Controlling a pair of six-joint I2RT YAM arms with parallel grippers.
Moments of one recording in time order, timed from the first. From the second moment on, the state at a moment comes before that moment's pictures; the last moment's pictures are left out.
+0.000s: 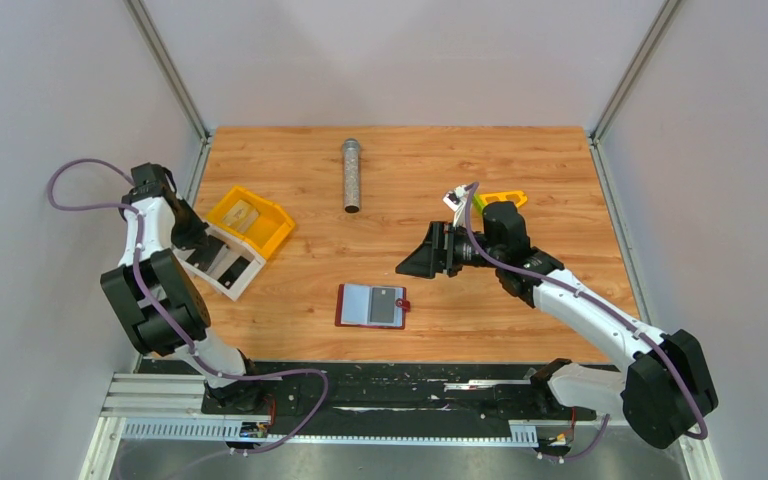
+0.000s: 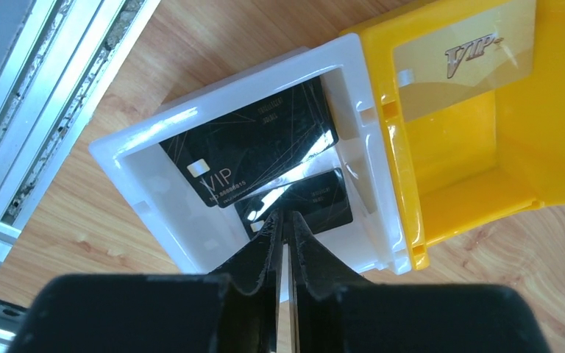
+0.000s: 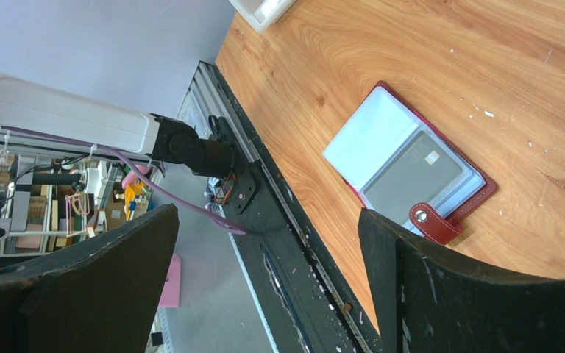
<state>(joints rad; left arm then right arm) 0.46 1.62 1.26 -0.79 0.05 -0.28 0.55 1.17 0.75 0.04 -0.70 0.68</state>
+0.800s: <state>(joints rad) 0.32 1.44 1.24 -0.80 0.22 -0.30 0.55 1.27 0.78 -0.09 -0.61 0.71</state>
